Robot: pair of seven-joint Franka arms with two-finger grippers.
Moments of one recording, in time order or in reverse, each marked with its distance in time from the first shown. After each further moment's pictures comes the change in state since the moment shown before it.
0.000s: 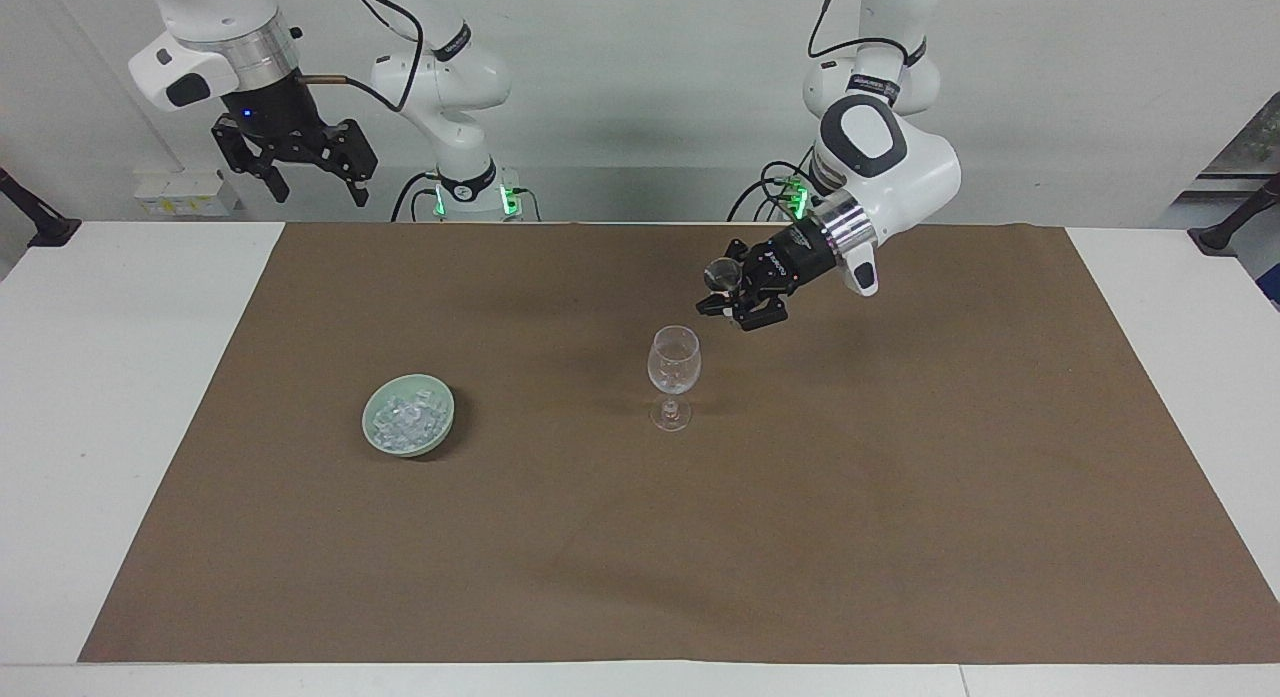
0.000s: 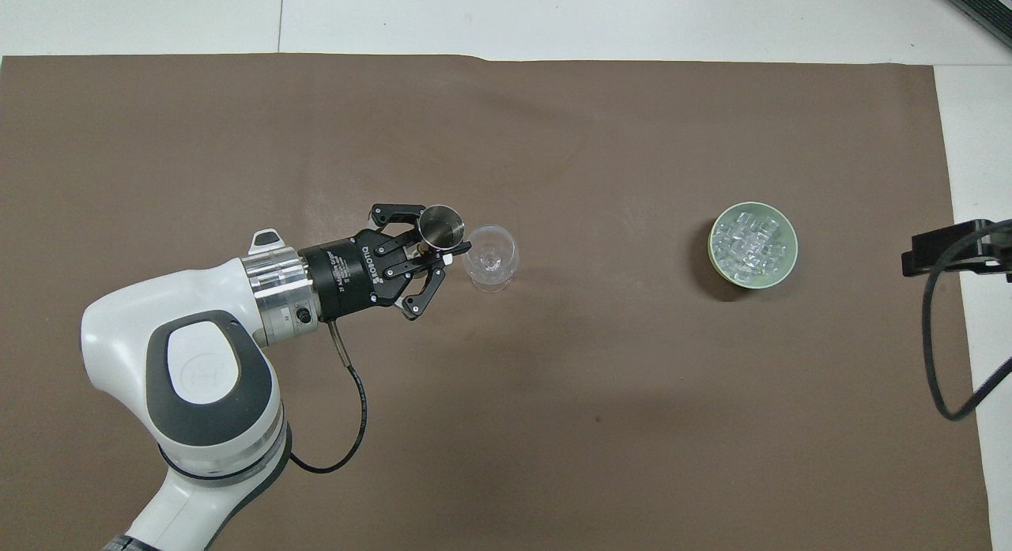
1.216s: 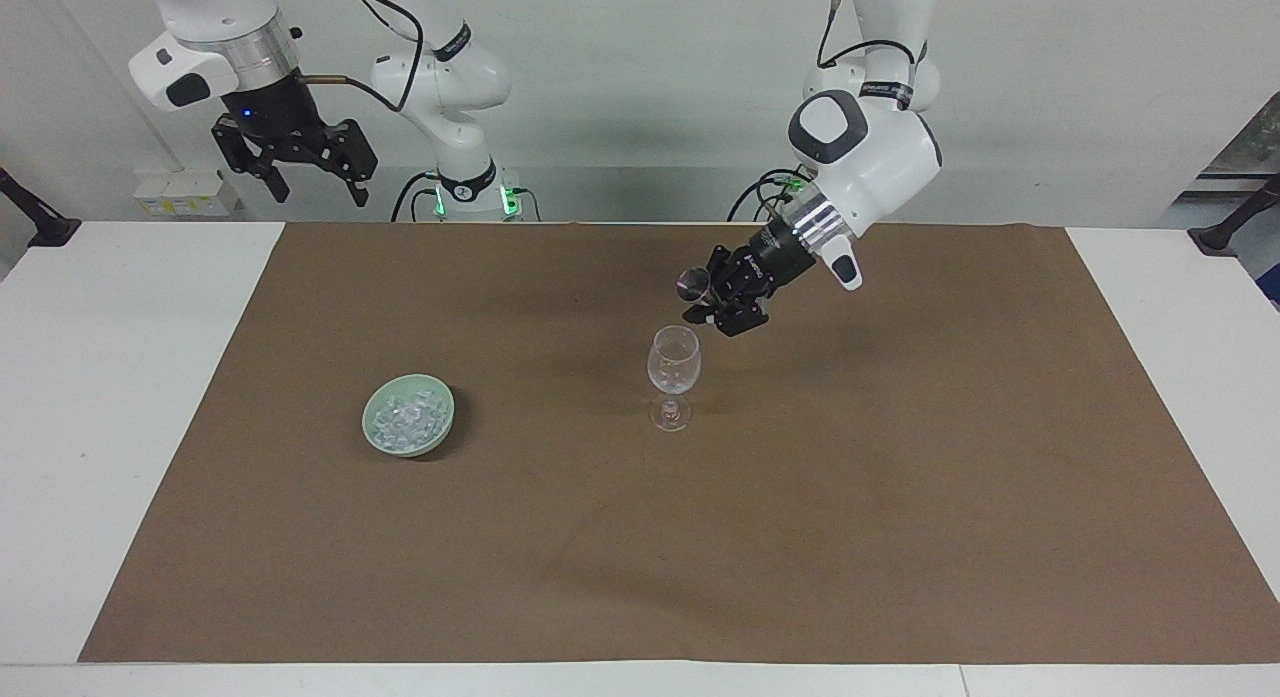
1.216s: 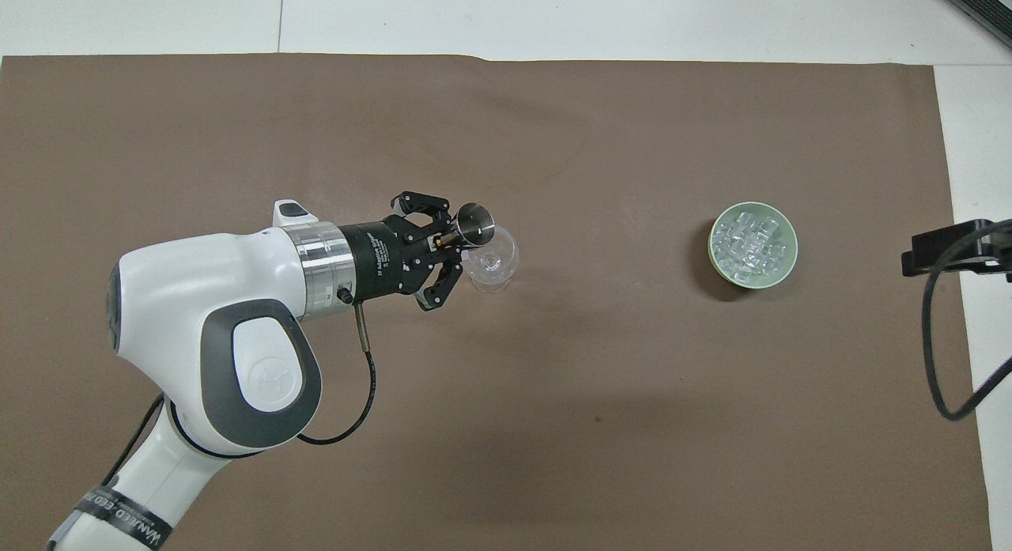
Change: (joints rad) left arm 0.000 0.071 -0.063 0.112 0.506 0.086 -0.313; right arm 0.000 0.000 0.000 0.000 0.000 0.000 0.000
